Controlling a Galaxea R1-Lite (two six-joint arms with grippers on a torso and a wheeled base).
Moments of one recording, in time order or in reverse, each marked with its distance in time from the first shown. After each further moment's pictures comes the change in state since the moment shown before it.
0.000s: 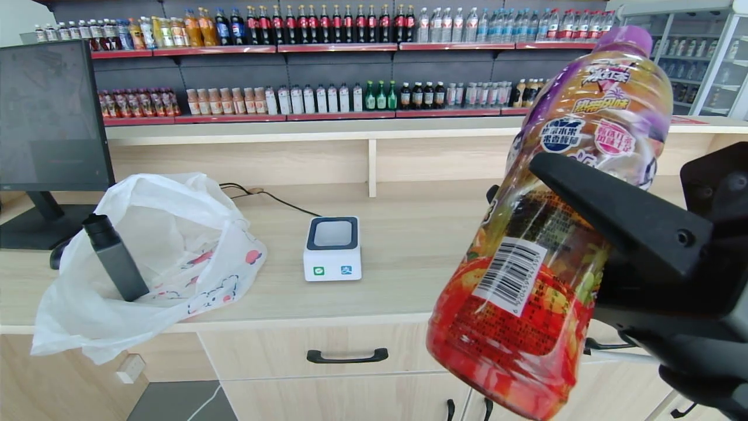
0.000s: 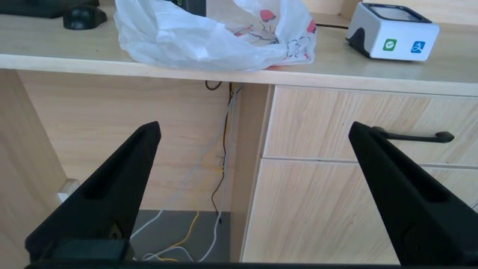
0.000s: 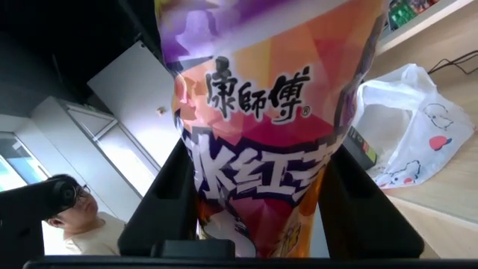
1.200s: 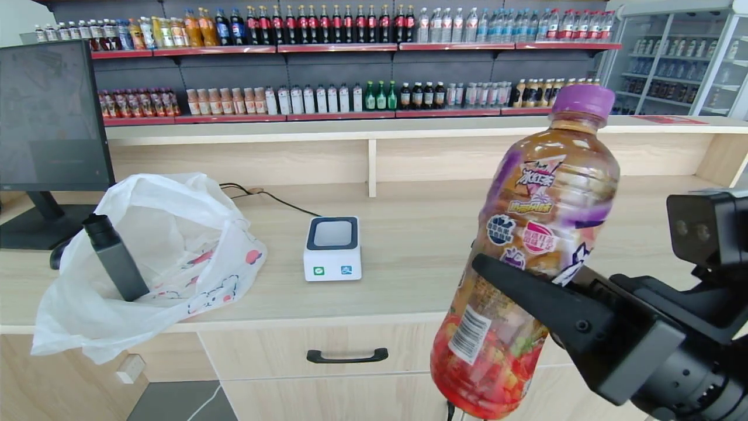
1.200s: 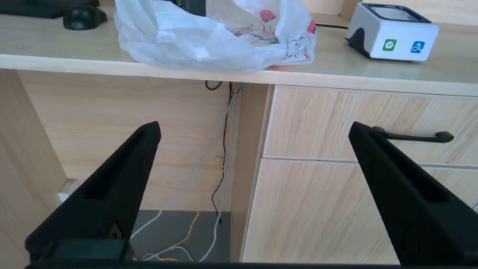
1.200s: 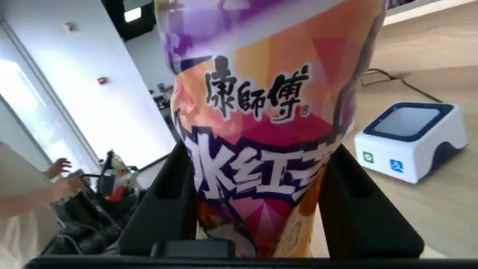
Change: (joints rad) left arm 0.000 0.000 0.000 0.000 0.000 0.000; right arm -0.095 0.058 0.108 0.001 0.111 -0.440
